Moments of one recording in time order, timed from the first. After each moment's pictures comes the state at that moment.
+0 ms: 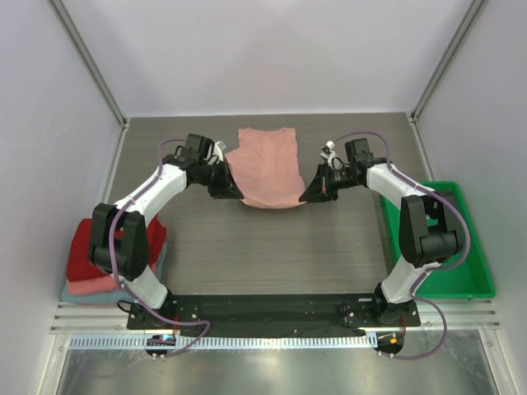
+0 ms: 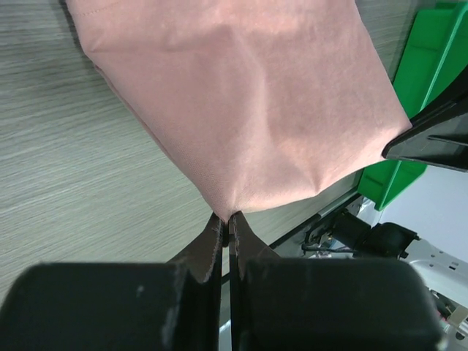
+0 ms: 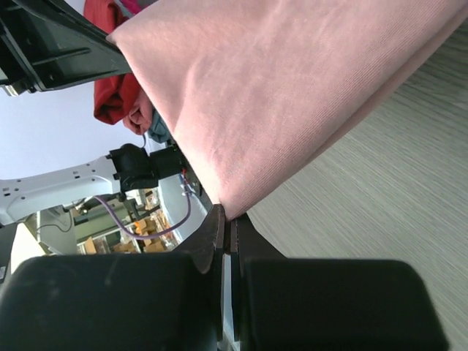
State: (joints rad) left arm -0.31 1.65 1.24 -0.59 0.54 -0.58; right arm 0.18 1.71 1.12 -0.48 -0.96 0.43
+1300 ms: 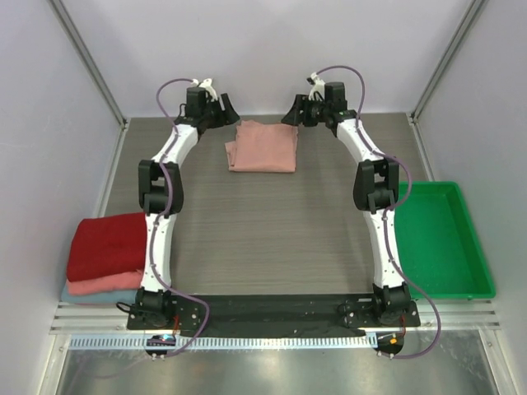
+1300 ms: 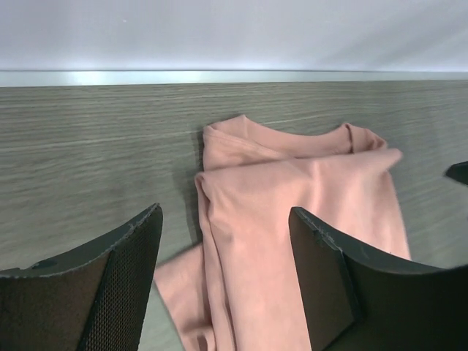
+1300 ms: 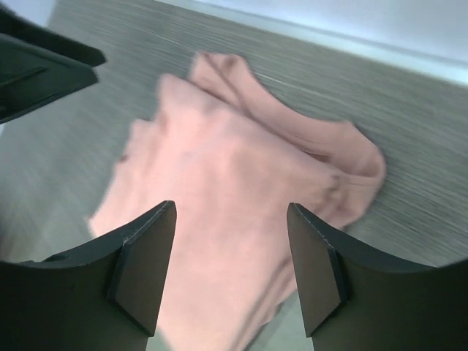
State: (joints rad) left arm -0.16 2.54 2.26 -0.20 0.31 -0.36; right arm 0.19 2.61 2.39 -0.28 -0.61 0.26
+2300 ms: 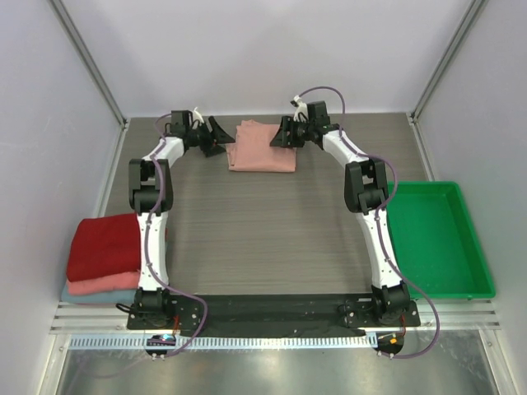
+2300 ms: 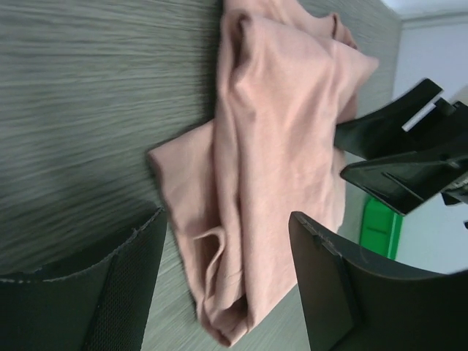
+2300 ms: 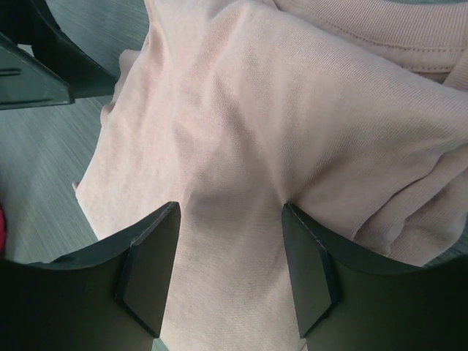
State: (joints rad) left arm -0.04 2.52 2.00 -0.20 0.75 -0.63; right arm 0.27 2.63 2.26 -0.29 -0.63 0.29
